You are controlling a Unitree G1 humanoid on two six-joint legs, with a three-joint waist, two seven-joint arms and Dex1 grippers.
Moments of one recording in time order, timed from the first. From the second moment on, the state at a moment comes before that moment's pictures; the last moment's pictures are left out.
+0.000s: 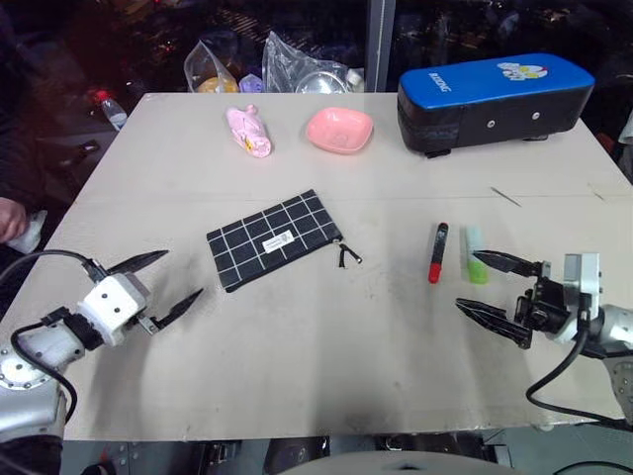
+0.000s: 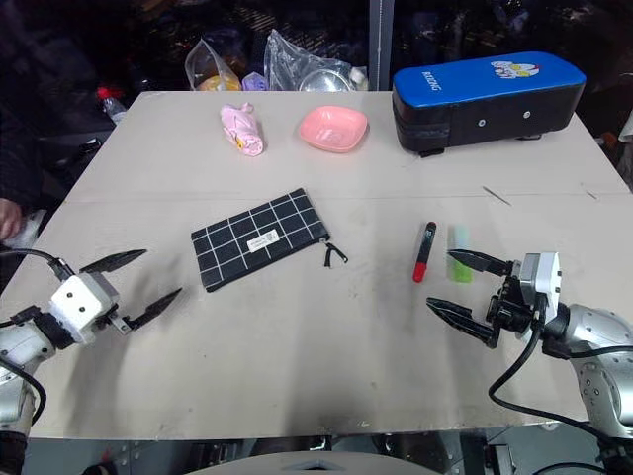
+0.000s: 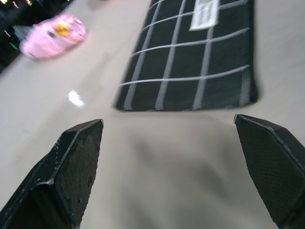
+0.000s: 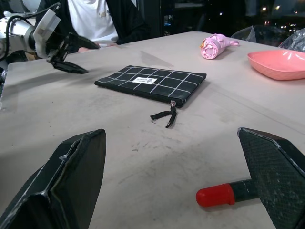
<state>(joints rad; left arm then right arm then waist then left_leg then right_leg) 0.06 0.82 0.40 0.39 -0.15 -0.64 -0.92 0.10 -0.65 -0.23 -0.30 0.67 0.17 1.13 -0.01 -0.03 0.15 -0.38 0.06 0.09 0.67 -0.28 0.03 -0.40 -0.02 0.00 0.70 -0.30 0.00</state>
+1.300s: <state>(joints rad) -0.36 0.80 -0.09 0.65 0.47 -1.13 -0.32 0.17 -0.65 -0.24 -0.38 0.66 0.19 1.06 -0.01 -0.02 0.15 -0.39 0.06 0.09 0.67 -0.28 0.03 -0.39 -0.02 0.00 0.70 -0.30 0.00</state>
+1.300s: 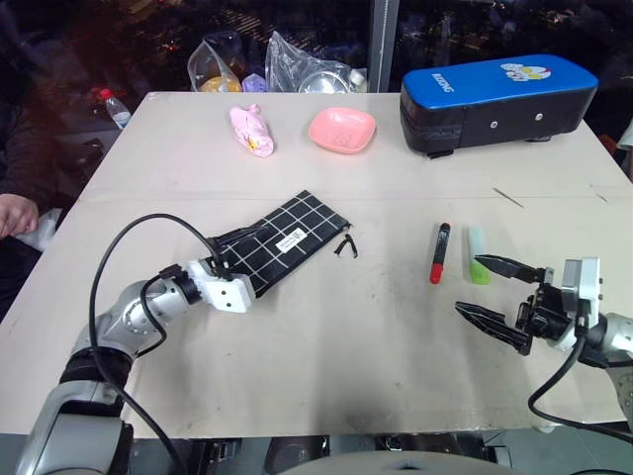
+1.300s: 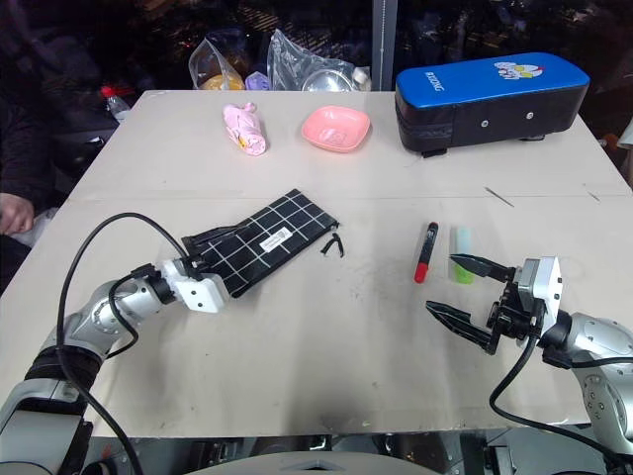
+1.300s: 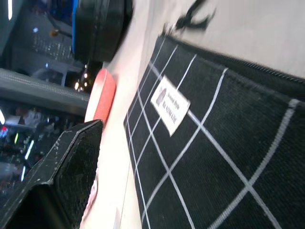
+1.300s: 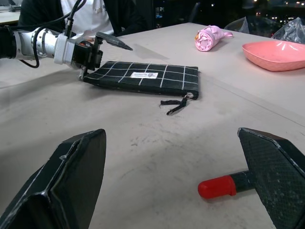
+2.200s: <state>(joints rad) -0.33 0.78 -0.20 0.41 -0.03 -0.91 -0.46 0.04 -0.57 -0.17 -0.36 0.62 0.25 0.91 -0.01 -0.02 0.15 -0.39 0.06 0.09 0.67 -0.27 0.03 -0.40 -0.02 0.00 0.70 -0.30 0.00</state>
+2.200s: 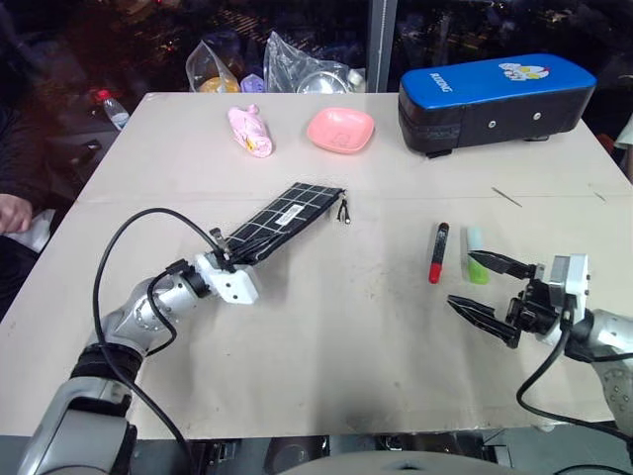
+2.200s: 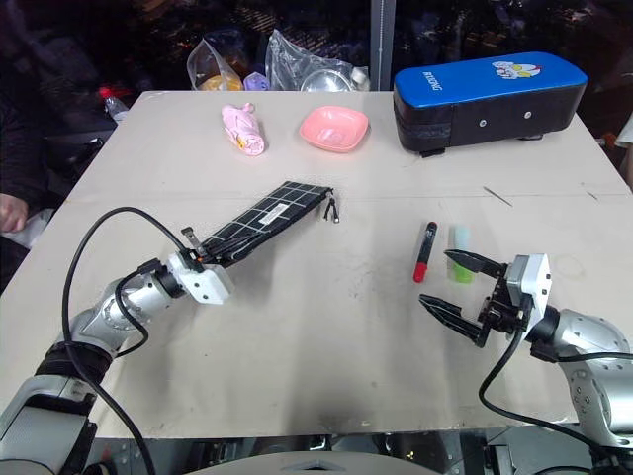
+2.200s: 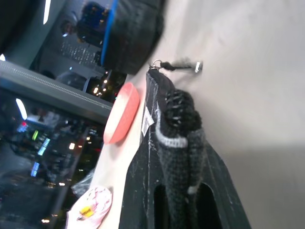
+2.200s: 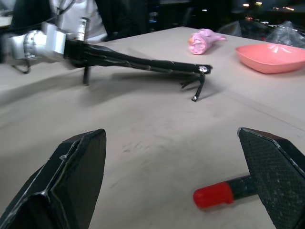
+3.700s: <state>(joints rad) -0.33 0.54 -0.13 0.13 -0.26 -0.46 -0.91 -0.51 -0.49 0.02 -0.16 0.51 0.81 0.54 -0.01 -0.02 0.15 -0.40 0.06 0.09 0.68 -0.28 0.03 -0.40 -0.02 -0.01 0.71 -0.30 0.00</state>
